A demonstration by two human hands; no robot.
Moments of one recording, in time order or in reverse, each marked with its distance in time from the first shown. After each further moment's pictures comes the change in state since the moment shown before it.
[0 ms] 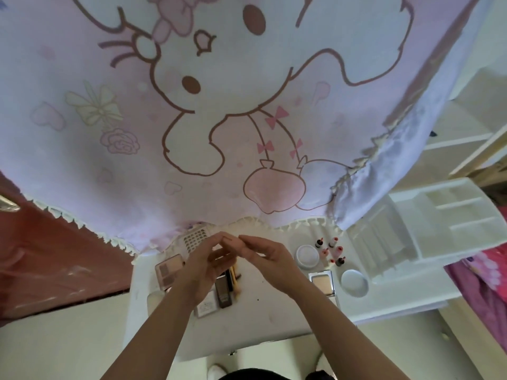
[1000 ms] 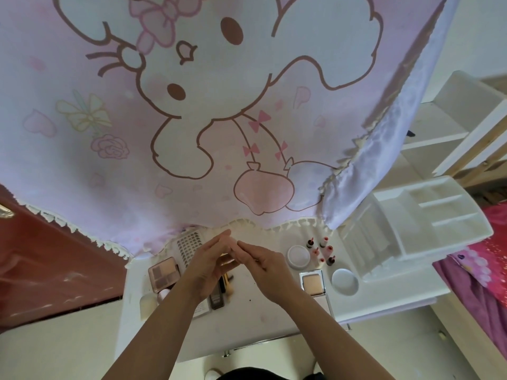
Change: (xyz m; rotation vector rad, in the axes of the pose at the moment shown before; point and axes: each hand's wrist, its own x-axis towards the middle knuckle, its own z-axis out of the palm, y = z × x) left_hand -0.013 0.004 0.045 0.106 -0.077 -0.021; right_hand -0.029 -0.008 -0.008 -0.214 0.056 -0.197
